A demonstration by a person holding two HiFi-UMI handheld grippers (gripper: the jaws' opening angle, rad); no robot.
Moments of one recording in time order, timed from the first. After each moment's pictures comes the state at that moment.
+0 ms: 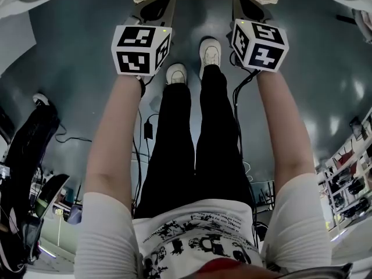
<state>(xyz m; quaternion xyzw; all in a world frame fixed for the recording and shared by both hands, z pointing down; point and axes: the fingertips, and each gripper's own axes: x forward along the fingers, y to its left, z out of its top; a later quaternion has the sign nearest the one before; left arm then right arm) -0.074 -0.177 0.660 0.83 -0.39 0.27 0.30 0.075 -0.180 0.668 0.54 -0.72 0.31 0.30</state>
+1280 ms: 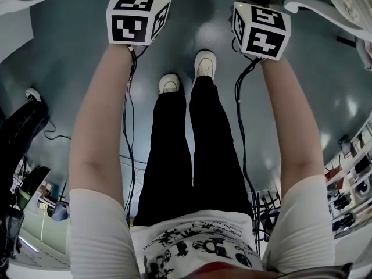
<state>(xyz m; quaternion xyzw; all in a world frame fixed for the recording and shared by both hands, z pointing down) -0.067 -0.272 0.670 0.82 -0.43 0.28 0.24 0.083 -0.272 0.660 0.53 -0.75 0.21 0.33</state>
